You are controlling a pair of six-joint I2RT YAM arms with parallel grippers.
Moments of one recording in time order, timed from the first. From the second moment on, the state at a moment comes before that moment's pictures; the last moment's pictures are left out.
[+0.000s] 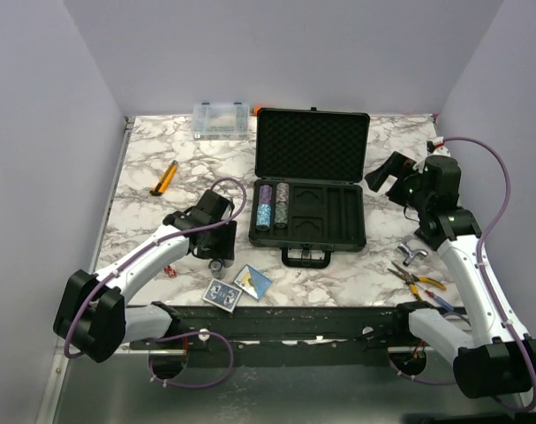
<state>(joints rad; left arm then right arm) -0.53 1.22 0.78 -0.71 0.05 -0.41 0.09 0.98 0.94 -0.42 -0.08 0.52</state>
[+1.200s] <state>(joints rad) -0.58 1.20 0.78 -0.72 0.01 -0.43 0.09 0.96 0.88 -0.42 -0.09 0.53</state>
